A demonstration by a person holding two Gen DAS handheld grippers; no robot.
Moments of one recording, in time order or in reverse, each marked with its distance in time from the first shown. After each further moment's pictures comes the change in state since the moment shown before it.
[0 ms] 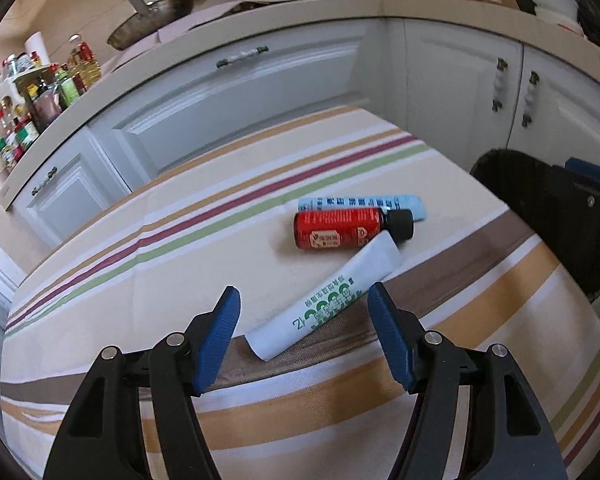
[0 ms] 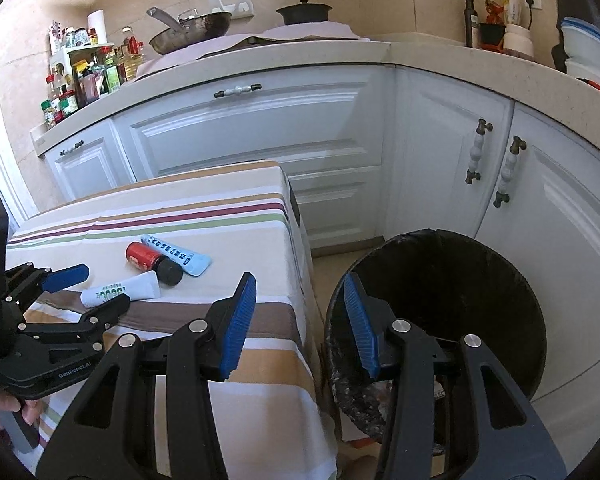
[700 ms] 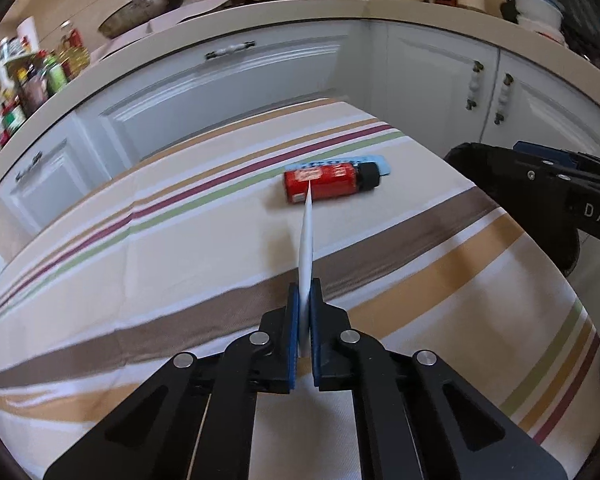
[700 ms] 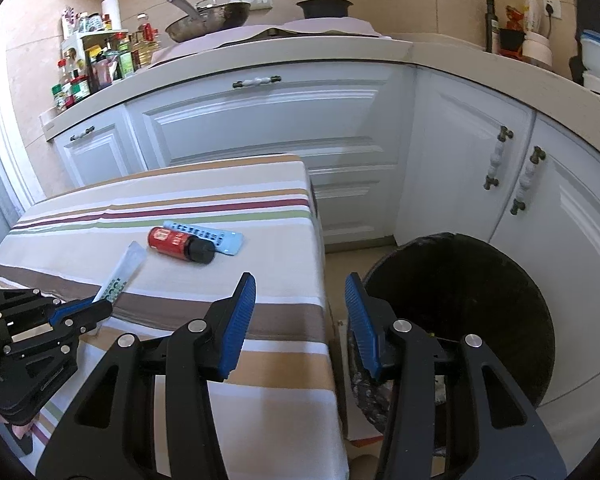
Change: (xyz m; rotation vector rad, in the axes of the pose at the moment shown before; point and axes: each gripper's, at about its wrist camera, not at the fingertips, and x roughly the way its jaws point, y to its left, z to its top) left arm -0.022 0.009 -0.025 -0.030 -0.004 -0.093; right arm 0.004 0.023 0.003 -0.053 0.017 0.029
